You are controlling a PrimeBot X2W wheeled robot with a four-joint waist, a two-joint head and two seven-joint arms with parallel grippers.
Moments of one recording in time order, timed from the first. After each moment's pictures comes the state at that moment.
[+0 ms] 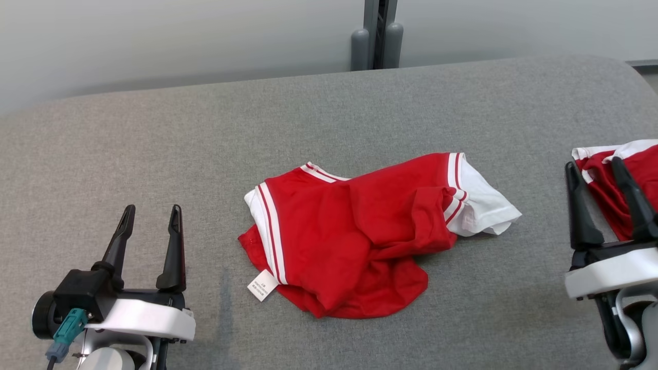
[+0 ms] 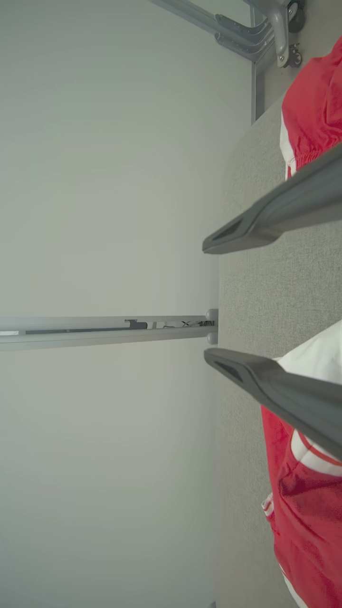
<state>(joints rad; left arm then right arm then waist) -0.09 0.28 -0.22 0.03 -0.42 0.17 -0.23 -0.20 -0.17 -0.05 0.10 0.20 0.13 -0.14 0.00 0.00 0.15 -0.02</state>
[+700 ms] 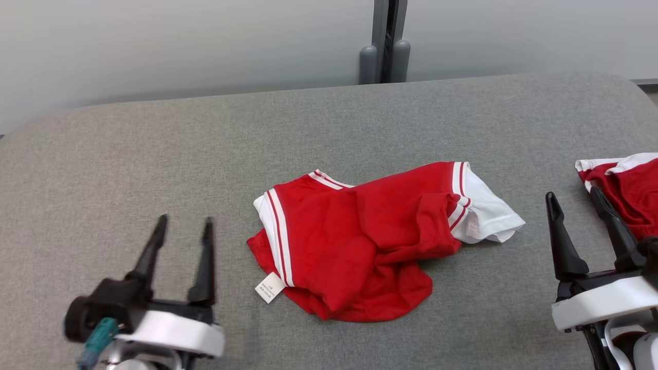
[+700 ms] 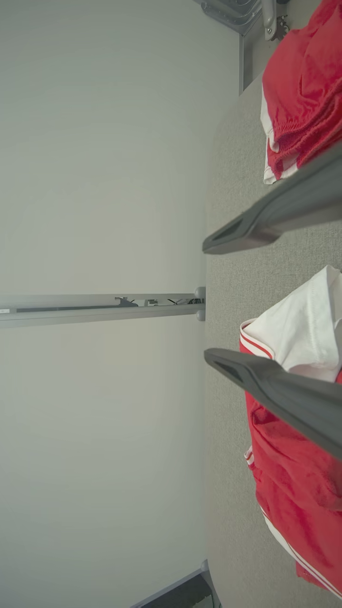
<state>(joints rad) -0.04 0.27 -0.28 -0.03 -0.41 0.19 -0.20 -0.07 -0.12 -0.03 -0.06 0.21 0.13 -0.04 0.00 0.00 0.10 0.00</state>
